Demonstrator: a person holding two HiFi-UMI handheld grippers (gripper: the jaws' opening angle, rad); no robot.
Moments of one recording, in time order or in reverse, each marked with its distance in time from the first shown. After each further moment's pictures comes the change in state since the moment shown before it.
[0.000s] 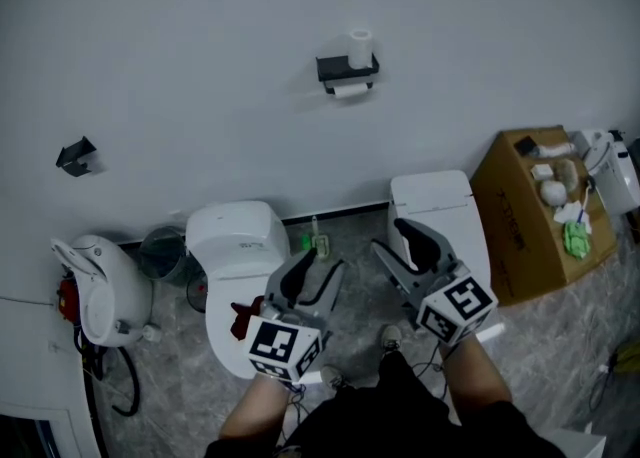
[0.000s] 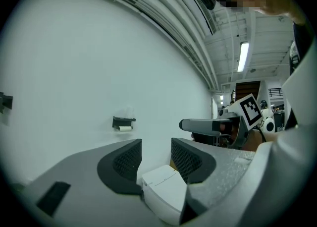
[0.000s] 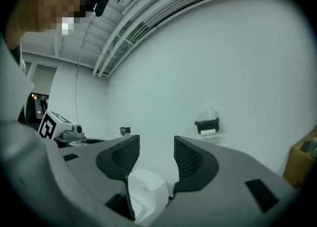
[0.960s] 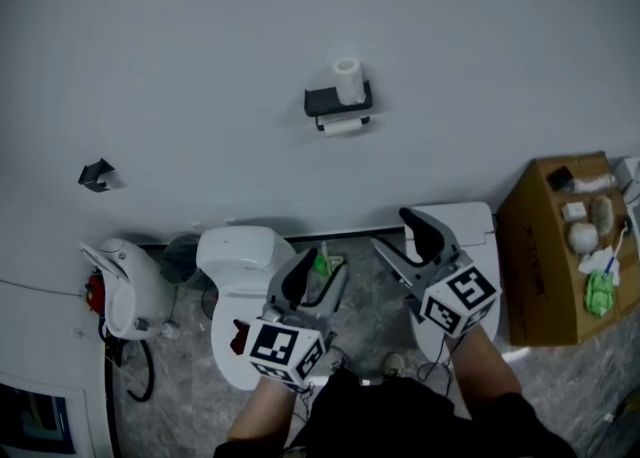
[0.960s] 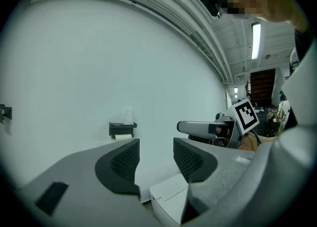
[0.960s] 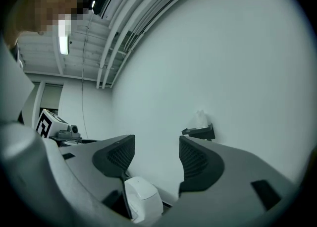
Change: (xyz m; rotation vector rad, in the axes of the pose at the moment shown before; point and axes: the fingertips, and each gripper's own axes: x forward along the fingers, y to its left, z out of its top) left arm 0.196 -0.019 0.044 0.037 -0.007 0.153; right arm 0.046 -0.208 0.040 0.064 -0.053 0.156
